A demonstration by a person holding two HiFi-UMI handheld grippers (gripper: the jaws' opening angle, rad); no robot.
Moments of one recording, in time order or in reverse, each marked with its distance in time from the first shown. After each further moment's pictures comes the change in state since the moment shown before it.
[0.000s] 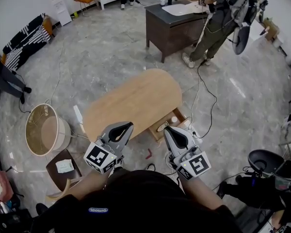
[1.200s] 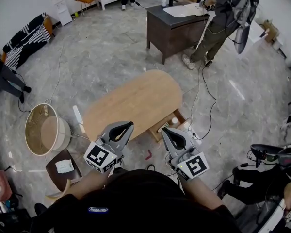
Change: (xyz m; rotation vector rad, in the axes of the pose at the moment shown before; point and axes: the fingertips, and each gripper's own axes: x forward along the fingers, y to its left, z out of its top) left arm -0.005 0.008 0.004 0.013 -0.008 -0.002; right arm 0.015 0.017 0.004 -0.092 0.031 0.029
